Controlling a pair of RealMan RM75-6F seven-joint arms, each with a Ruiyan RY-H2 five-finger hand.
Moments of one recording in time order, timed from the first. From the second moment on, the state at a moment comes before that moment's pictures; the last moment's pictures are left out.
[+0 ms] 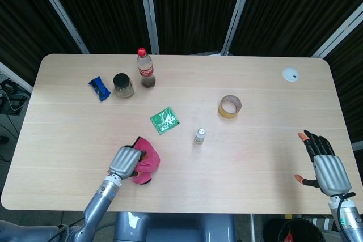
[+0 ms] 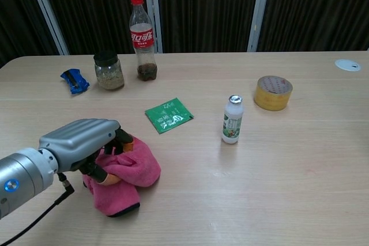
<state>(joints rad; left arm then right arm) -0.56 -1.77 -0.05 -1.58 1.10 1.11 0.57 0.14 -1.10 0.03 -1.61 -1.50 1.37 0.08</state>
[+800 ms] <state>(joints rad) -0.59 -1.70 -0.15 -1.44 1.04 1.12 0.64 0.14 -1.10 0.03 -1.62 -1.50 1.37 0.08</state>
